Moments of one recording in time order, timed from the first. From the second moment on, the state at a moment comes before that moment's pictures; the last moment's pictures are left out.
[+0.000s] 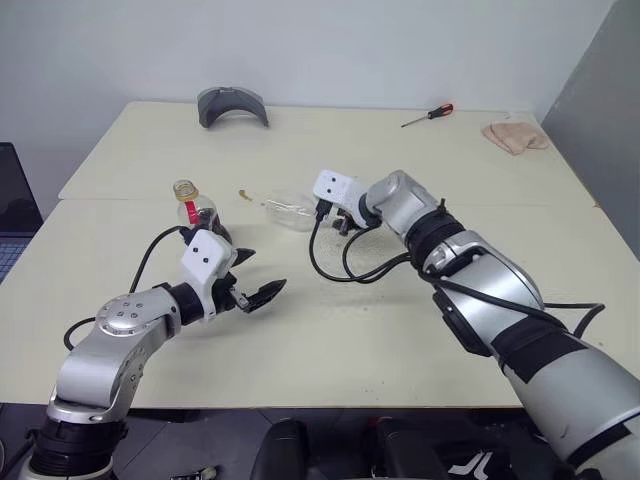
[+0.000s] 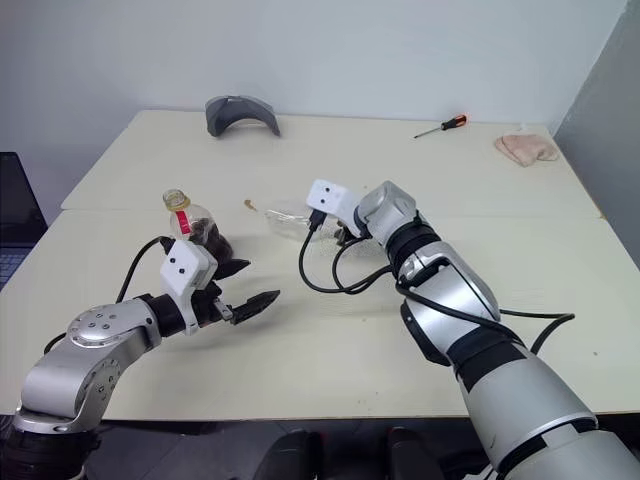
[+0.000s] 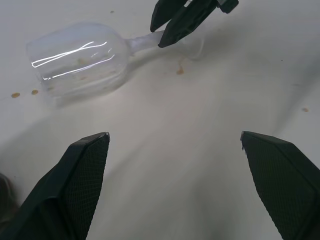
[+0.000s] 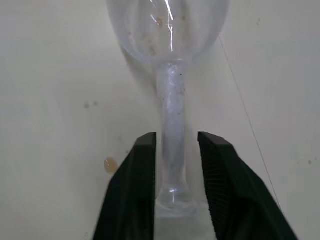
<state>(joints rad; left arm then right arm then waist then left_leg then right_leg) -0.14 0.72 0.10 -0.38 -0.43 0.60 -0.67 -1.43 -0.03 0.37 1.30 -0.35 0.26 0.75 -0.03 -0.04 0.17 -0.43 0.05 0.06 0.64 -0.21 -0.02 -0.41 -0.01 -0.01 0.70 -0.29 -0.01</state>
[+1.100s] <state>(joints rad) -0.25 0.67 0.03 -0.31 -0.42 0.60 -0.72 -1.01 -0.47 0.46 0.56 -0.47 0.28 1.05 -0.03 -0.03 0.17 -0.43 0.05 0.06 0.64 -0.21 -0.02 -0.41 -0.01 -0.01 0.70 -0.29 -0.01</state>
